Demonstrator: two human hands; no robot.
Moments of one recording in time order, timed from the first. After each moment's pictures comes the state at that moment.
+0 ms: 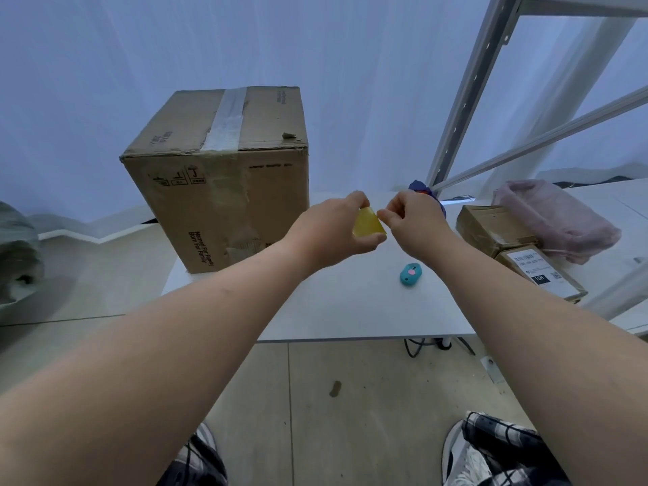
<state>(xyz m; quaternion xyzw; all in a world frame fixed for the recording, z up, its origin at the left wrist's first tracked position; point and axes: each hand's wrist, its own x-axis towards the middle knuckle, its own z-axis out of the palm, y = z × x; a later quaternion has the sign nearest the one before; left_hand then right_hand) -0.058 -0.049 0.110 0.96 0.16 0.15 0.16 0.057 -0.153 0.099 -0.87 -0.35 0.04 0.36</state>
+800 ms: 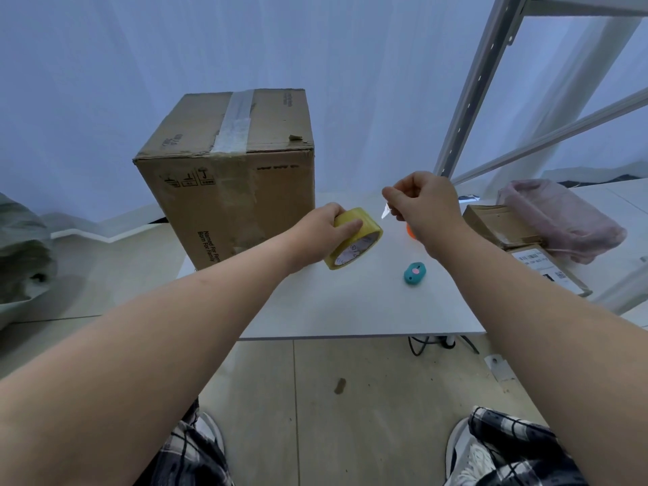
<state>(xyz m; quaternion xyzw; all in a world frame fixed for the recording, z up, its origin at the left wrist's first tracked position) -0.068 -0.036 0.103 0.84 0.26 0.06 0.47 0.044 -0.156 0.126 -0.79 -0.30 0.09 0.53</state>
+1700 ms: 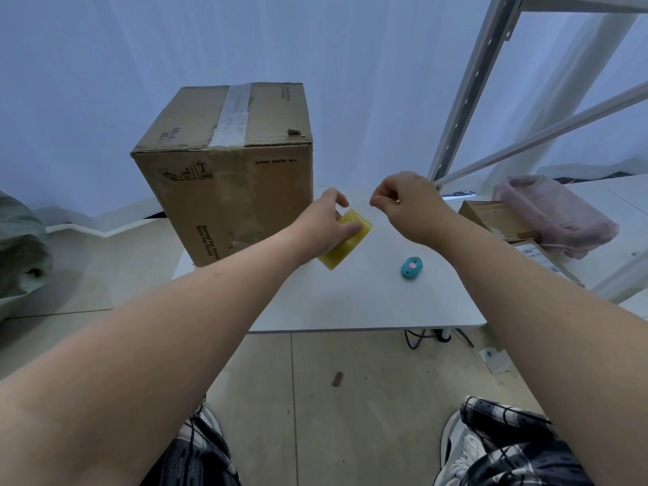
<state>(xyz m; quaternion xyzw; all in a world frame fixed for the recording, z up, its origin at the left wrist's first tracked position) -0.063 -0.040 0.105 0.85 0.27 0.08 0.44 0.047 -0.151 0.126 -0.85 -0.44 0.03 0.30</state>
